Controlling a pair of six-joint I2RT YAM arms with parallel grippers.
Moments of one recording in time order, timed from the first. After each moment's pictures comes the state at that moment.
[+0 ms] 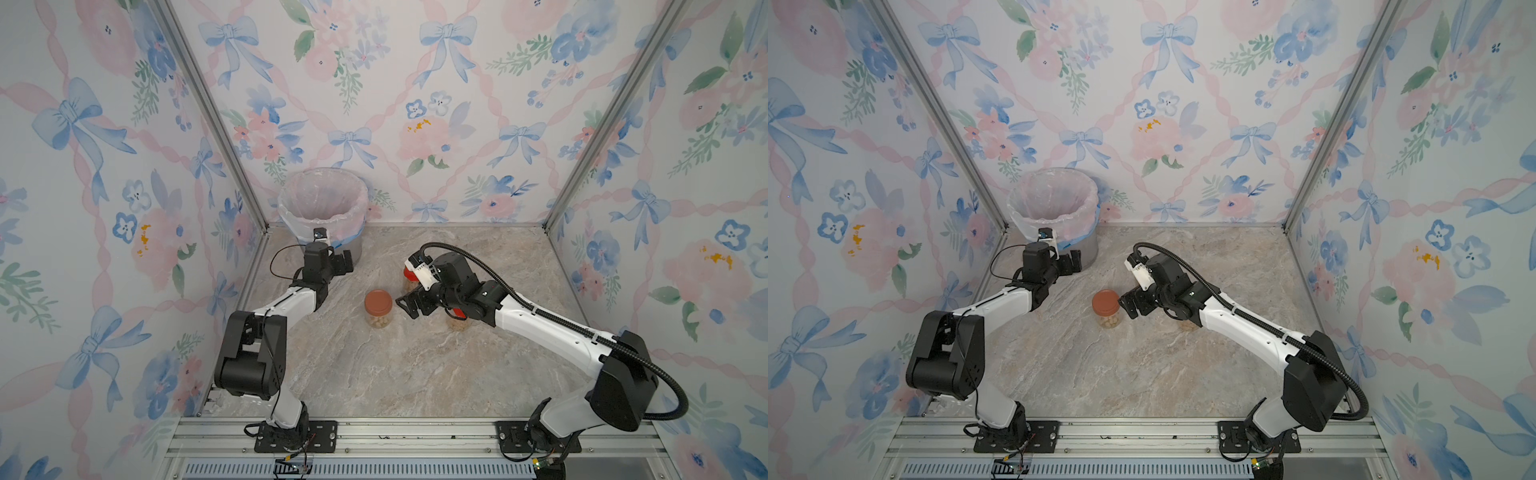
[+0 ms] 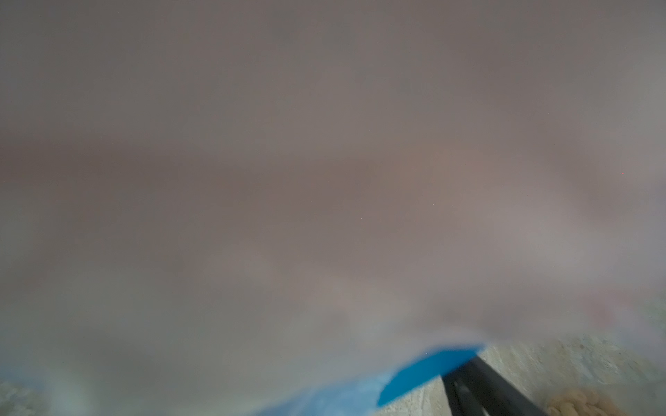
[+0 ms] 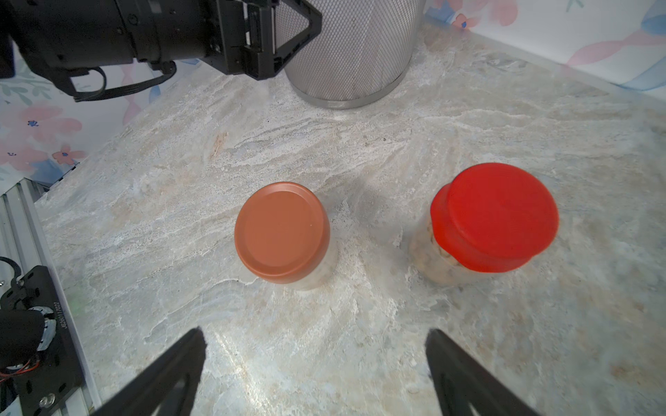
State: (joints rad) left arm -0.17 1.66 0.96 0.25 -0.06 -0.20; right arm 0.75 1.52 1.20 -0.38 -0.13 0.10
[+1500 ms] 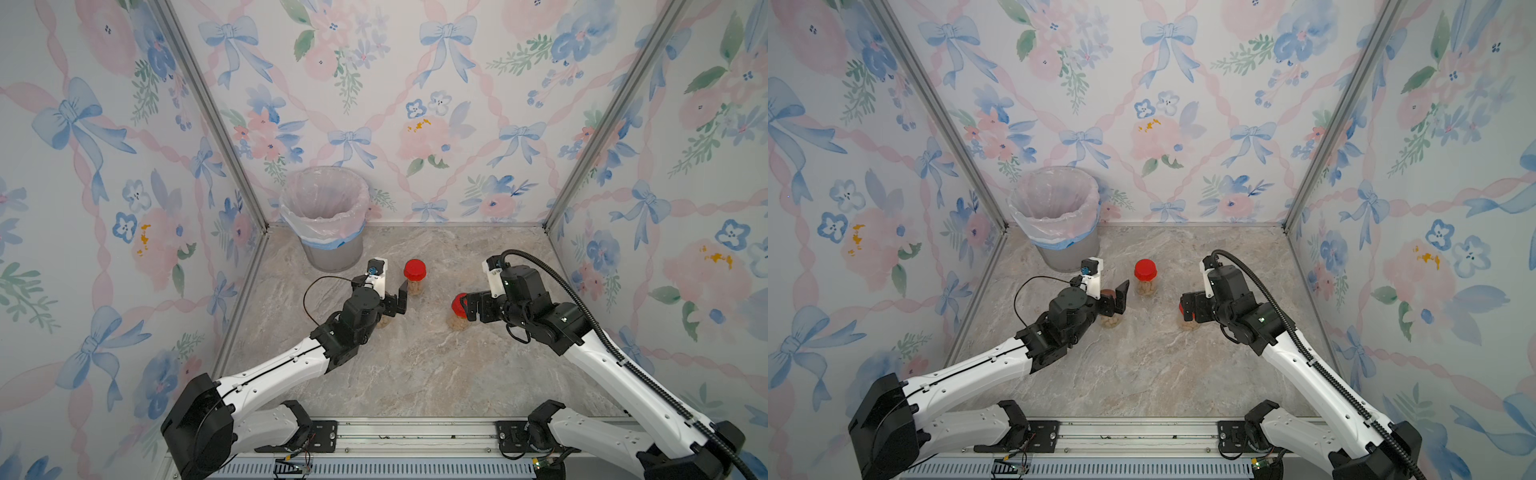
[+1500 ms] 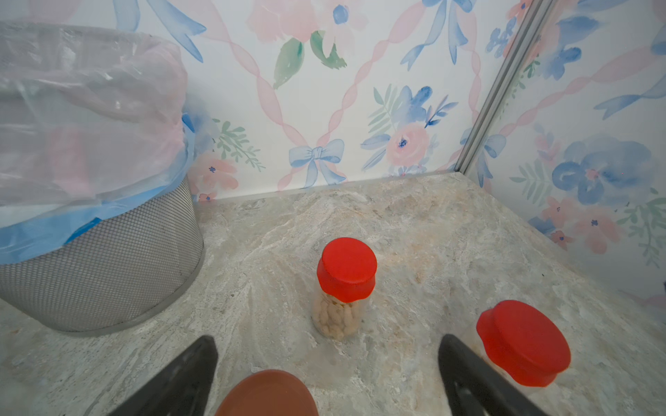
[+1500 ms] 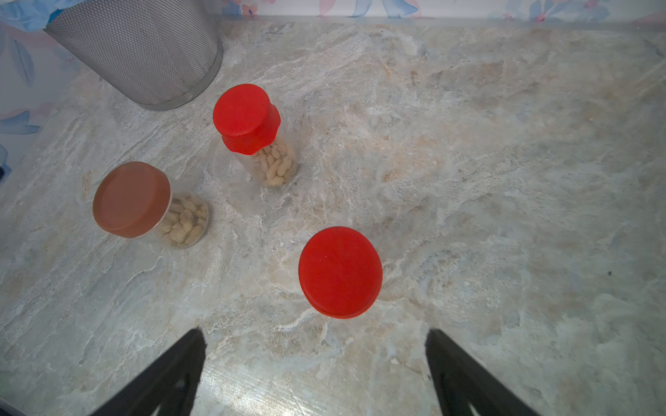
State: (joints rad) left arm -0.82 1.20 0.73 0.21 -0.45 -0.20; right arm 0.55 1.03 1.01 -0.74 0.11 0.31
